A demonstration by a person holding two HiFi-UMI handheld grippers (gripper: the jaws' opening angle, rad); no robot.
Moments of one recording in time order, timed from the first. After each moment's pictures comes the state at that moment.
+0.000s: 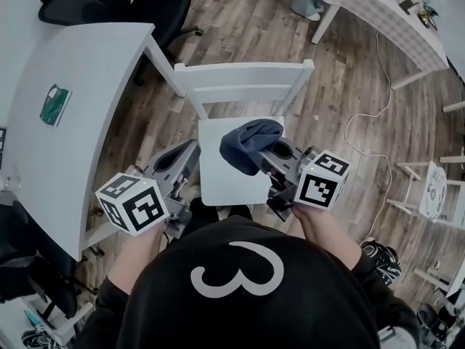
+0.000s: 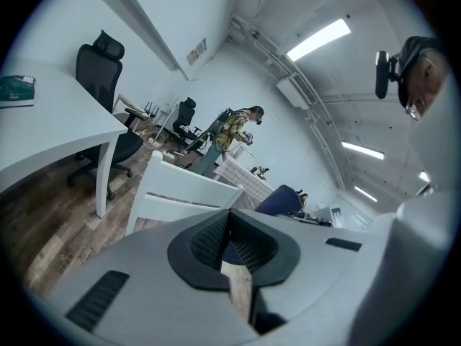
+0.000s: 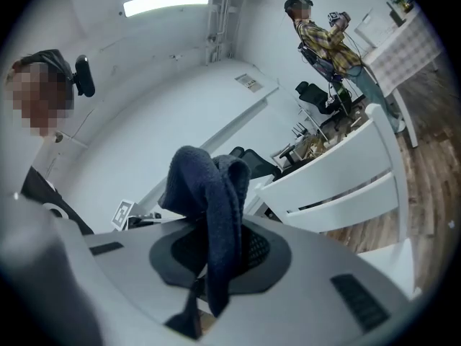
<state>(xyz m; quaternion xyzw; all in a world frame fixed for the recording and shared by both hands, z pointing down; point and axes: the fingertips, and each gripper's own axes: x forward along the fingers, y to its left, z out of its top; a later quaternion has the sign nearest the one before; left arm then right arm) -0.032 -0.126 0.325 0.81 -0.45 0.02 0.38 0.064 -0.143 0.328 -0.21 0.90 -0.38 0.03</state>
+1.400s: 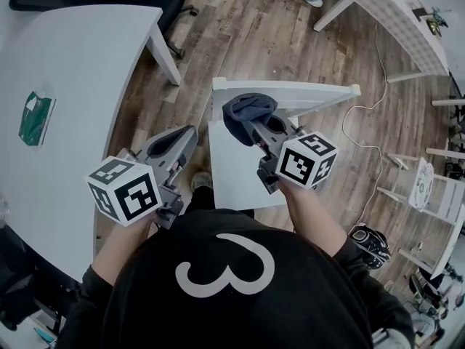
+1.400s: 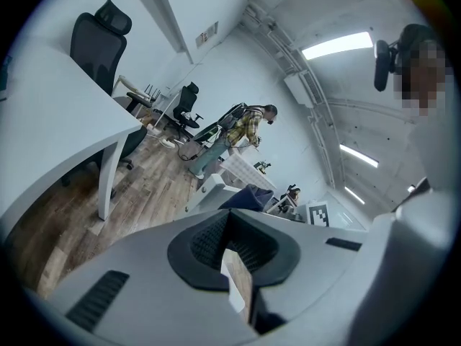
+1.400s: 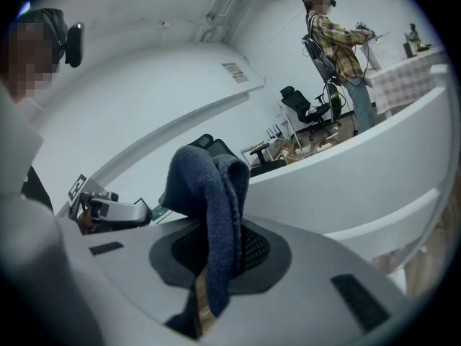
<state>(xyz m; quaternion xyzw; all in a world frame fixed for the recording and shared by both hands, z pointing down) -0.159 -0.228 0.377 0.81 -0.39 0.04 0.43 -0.060 -0.276 0.417 -0.33 0.88 -0.34 -0.07</state>
